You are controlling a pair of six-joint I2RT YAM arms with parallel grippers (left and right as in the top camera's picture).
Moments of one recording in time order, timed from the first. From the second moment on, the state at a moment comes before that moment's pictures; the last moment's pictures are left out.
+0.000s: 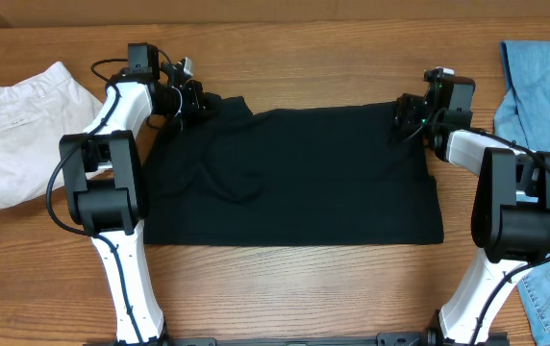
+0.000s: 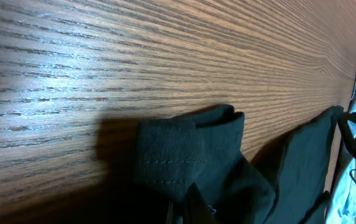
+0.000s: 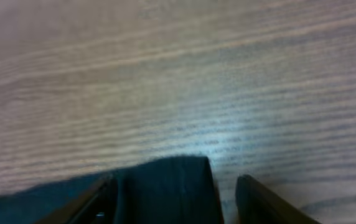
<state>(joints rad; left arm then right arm) 0.05 2.40 1.81 -0.63 0.72 -0.25 -0.10 2.10 1.17 0.14 -0.16 0.15</state>
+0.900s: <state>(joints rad) 0.06 2.40 1.81 -0.63 0.72 -0.25 -0.10 2.10 1.18 0.10 -0.13 0.15</state>
